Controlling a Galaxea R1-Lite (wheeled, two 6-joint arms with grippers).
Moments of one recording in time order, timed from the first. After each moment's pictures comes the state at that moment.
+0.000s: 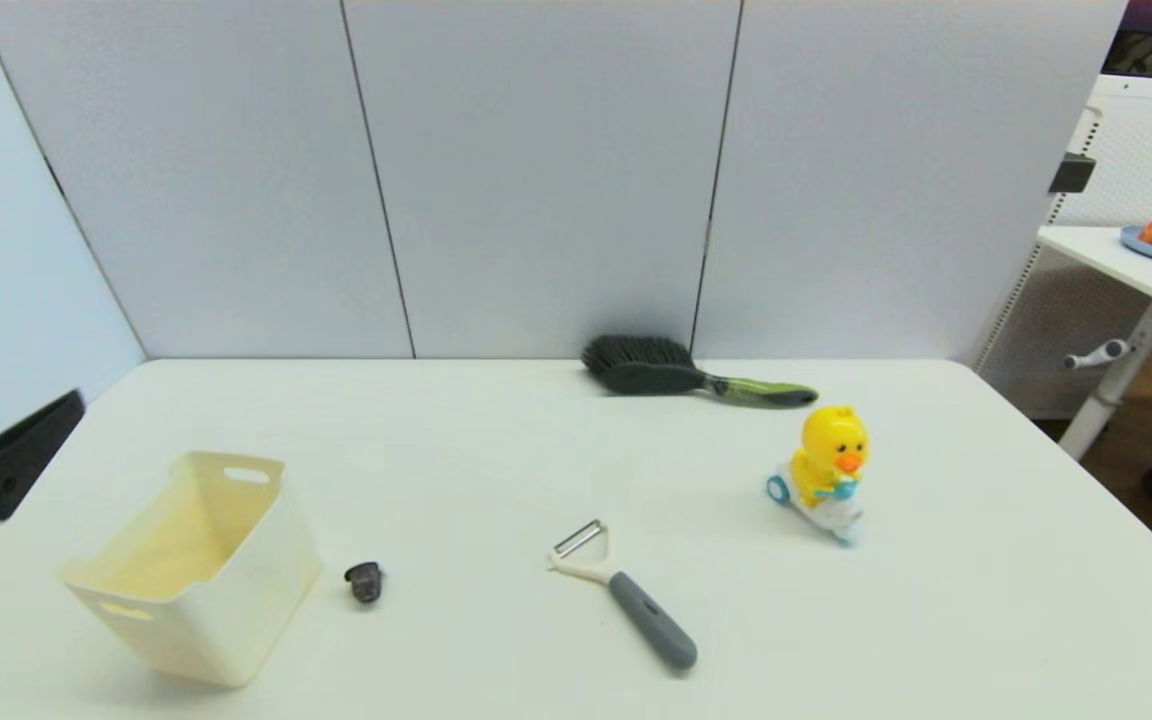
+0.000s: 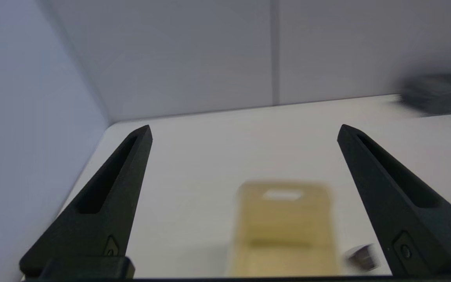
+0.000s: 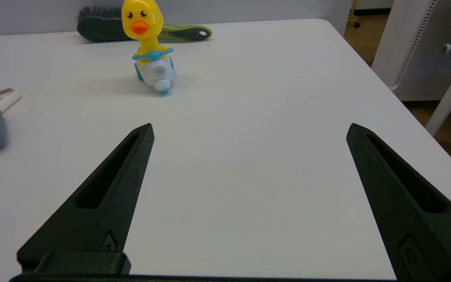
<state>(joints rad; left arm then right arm) -0.17 0.78 -0.39 -0.44 0.21 0.15 0.00 0.00 0.00 0.00 -0.03 0.04</state>
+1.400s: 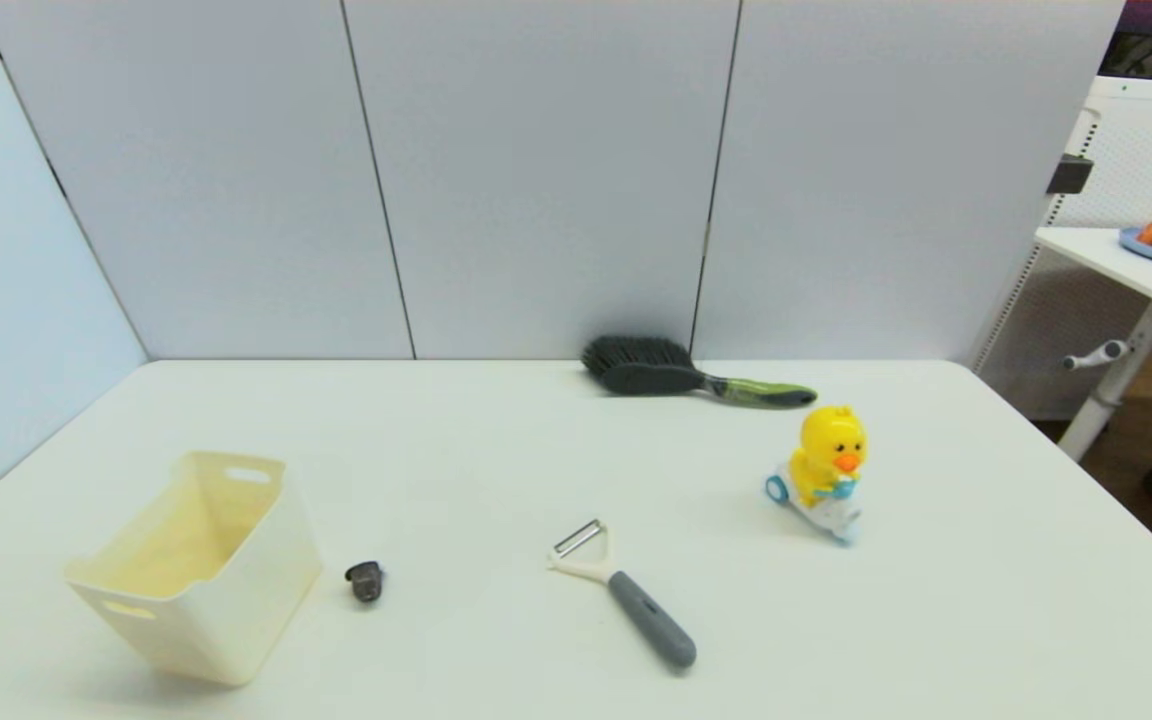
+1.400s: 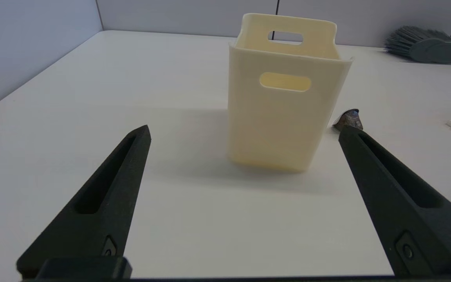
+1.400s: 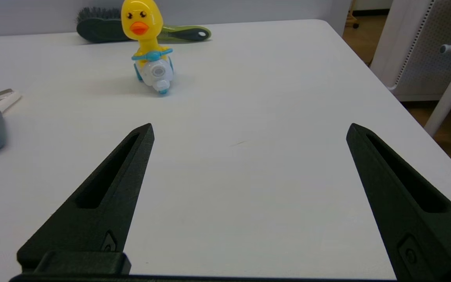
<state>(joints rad) 0.00 0.00 0.00 -0.04 0.01 -0.03 0.00 0.00 0.00 0.00 -0.03 0.04</state>
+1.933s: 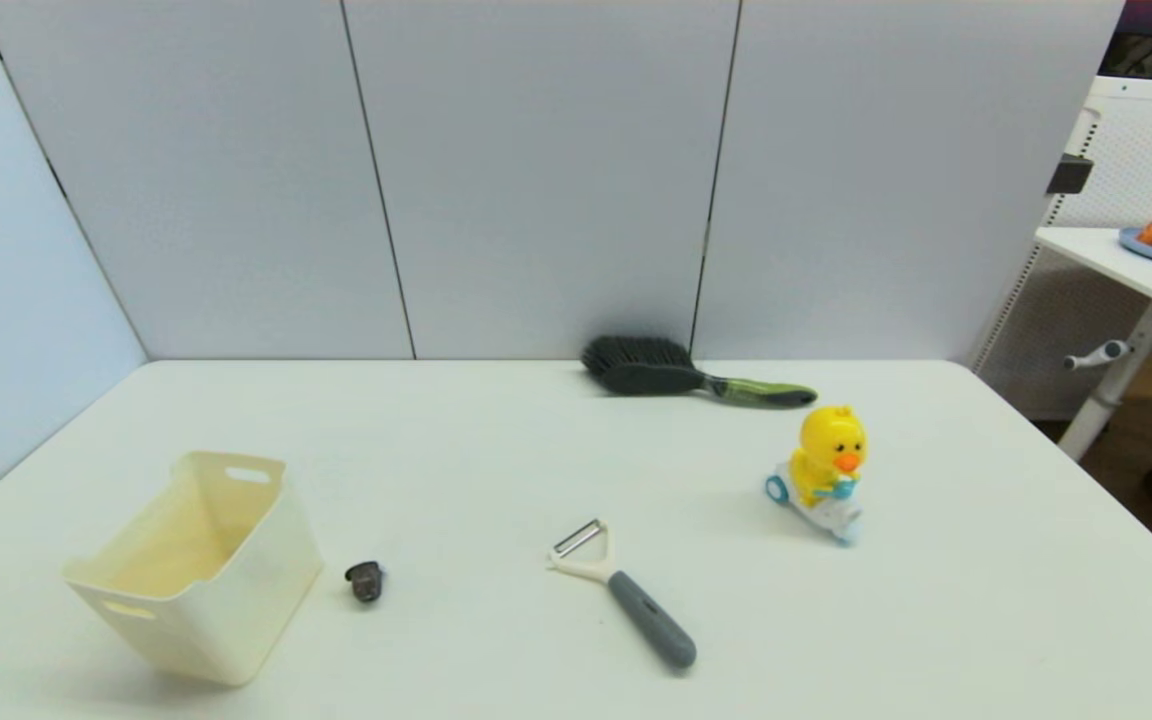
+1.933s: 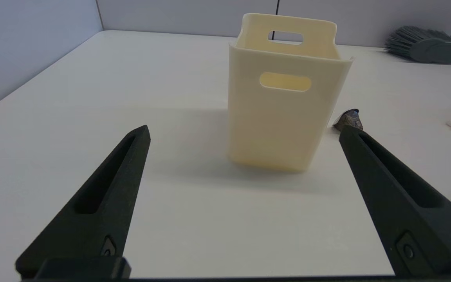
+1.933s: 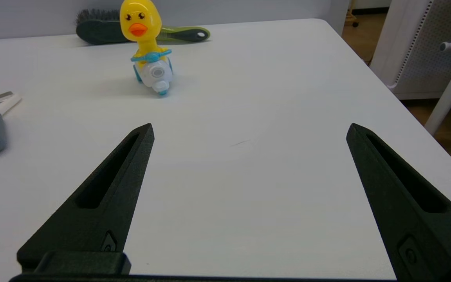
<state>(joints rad) 0.00 0.00 0.00 -0.04 0.01 -0.03 0.00 0.00 0.00 0.00 -0.03 0.05</state>
